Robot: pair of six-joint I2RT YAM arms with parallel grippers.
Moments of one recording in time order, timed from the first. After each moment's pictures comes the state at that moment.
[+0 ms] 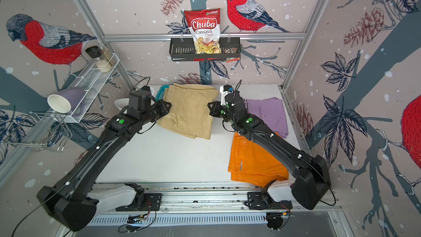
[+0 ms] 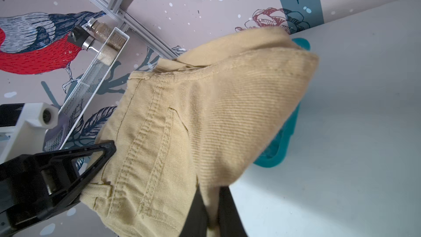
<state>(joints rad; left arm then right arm) -0.36 1.26 1.30 -0.62 0.04 -0.75 0.67 1.41 1.22 -0.17 -0.14 0.66</state>
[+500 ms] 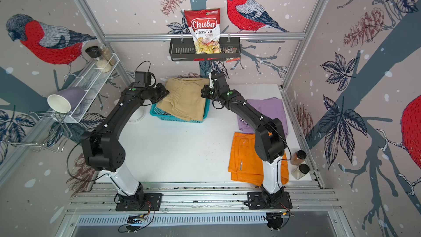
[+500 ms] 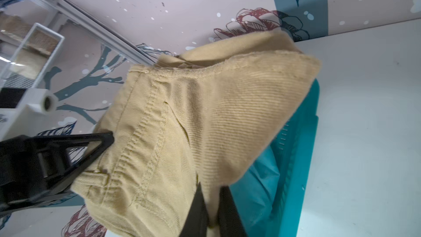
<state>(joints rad) -0.10 1.79 1.68 -0.63 0.26 -0.68 0.59 2.01 1.81 -0.33 -0.20 0.57</state>
